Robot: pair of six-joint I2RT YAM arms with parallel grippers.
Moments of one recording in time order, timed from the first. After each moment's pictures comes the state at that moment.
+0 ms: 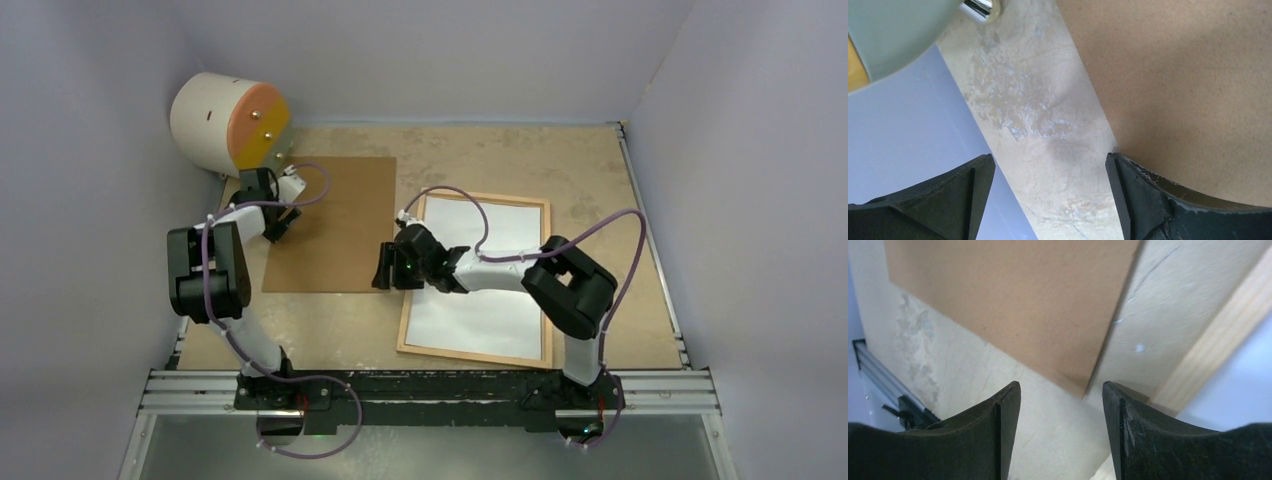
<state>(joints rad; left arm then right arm) 0.16 1.79 1.00 -0.09 -0.17 0.83 0.95 1.90 1.07 0.07 -0.05 0.85</state>
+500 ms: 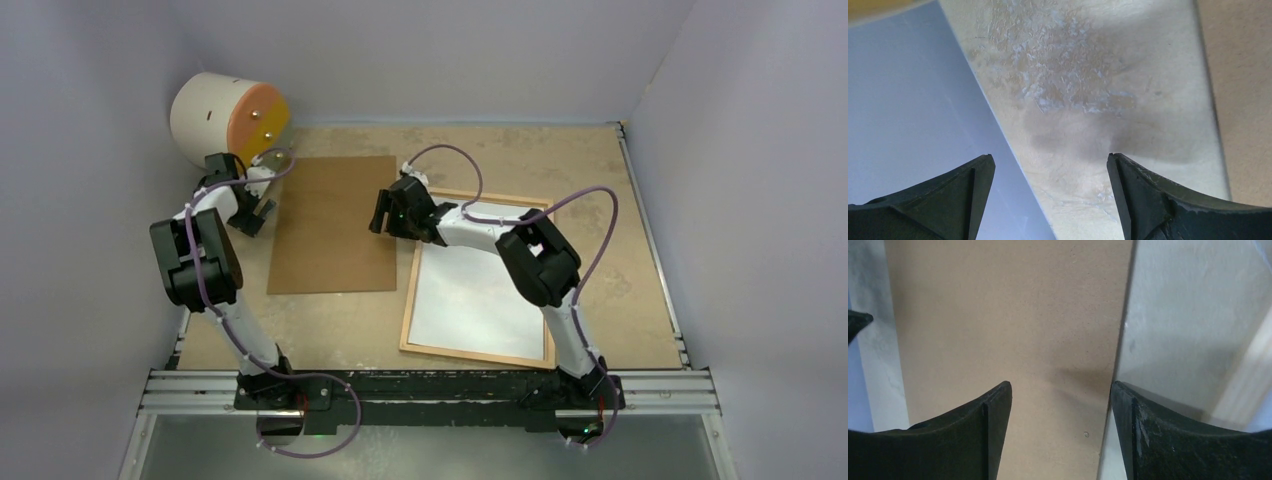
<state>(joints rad) 0.30 1.87 1.24 -0.38 -0.09 0.80 0.78 2.14 1.46 -0.07 0.04 0.82</state>
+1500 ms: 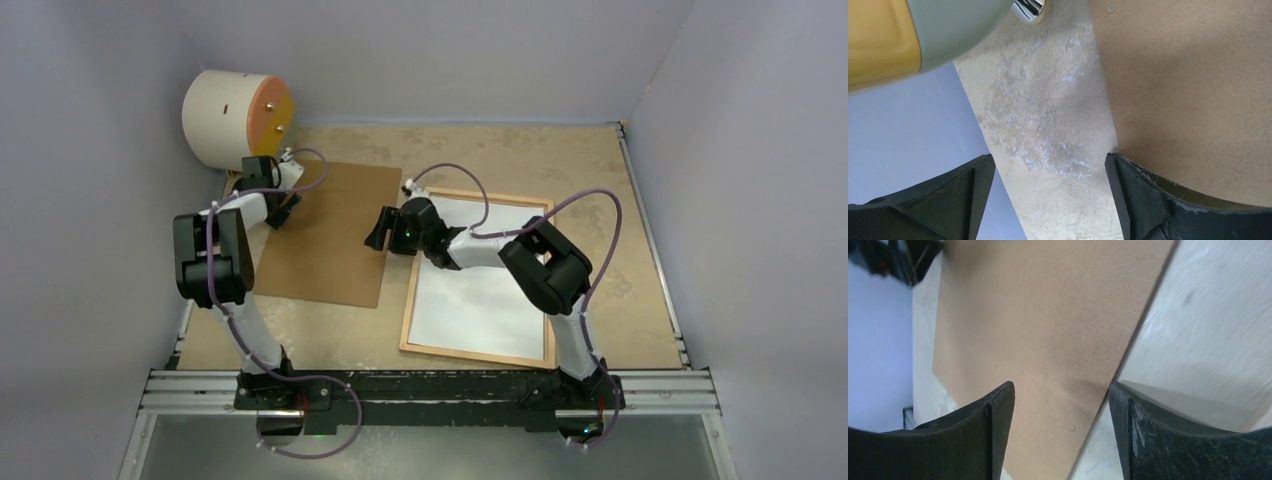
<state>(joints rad) 0.15 1.90 1.16 -0.14 -0.17 0.74 0.80 2.11 1.27 0.27 -0.07 0.85</state>
